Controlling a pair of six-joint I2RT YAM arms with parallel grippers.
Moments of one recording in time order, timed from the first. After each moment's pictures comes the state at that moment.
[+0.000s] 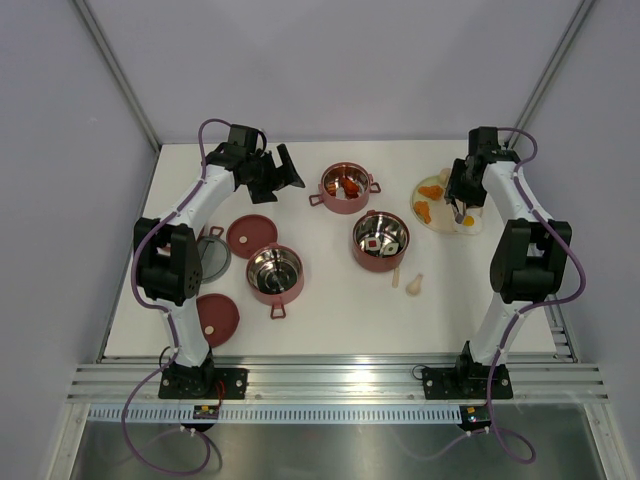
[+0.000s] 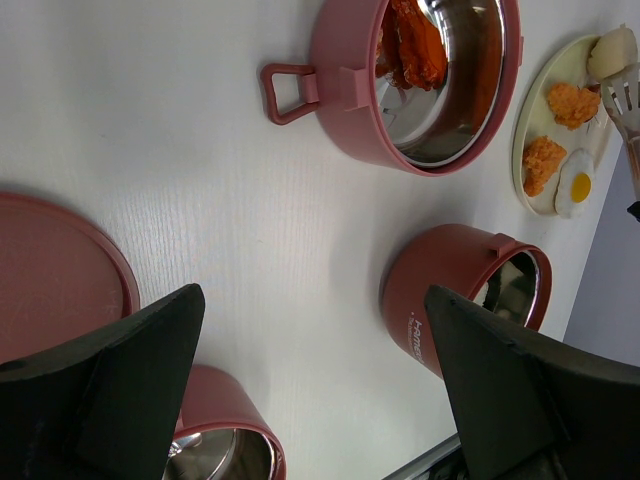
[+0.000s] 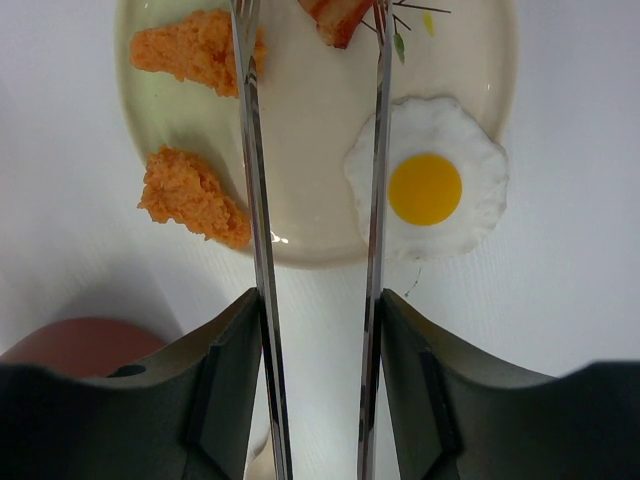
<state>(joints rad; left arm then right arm) -0.24 1.91 1.65 -0.60 0.34 -0.60 -0.05 1.89 1.62 -0.78 0.07 0.24</state>
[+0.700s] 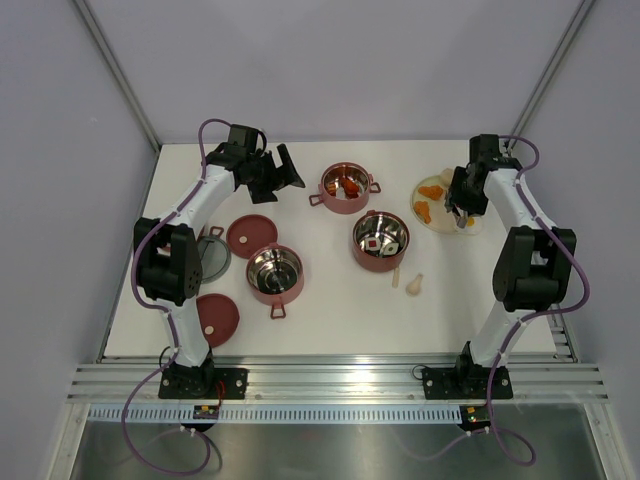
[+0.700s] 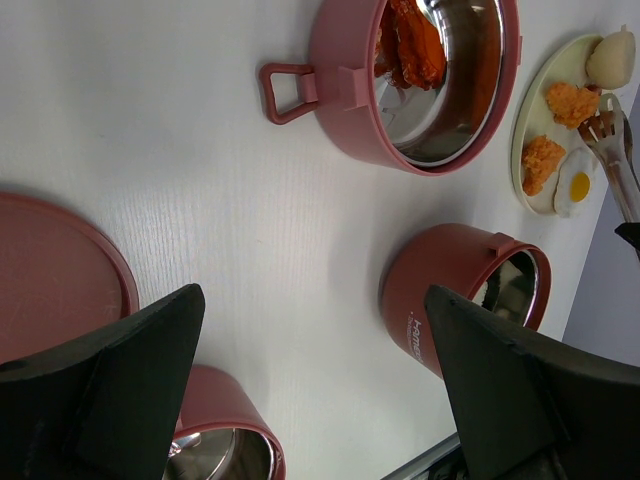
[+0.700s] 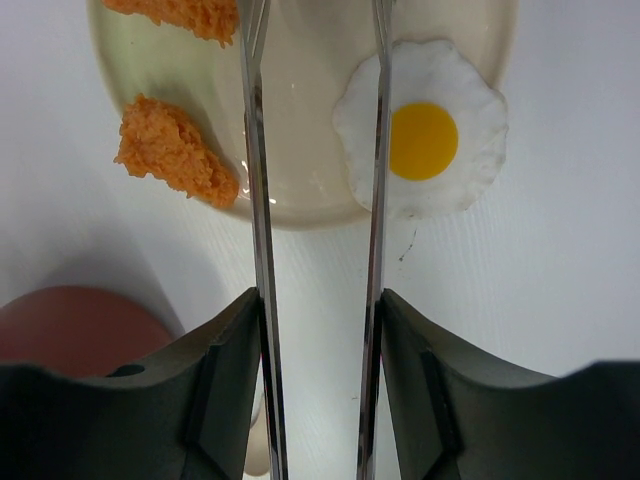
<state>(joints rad) -0.24 1.91 1.65 -0.60 0.34 -0.60 -0.05 1.82 1.52 -0.78 0.06 0.24</state>
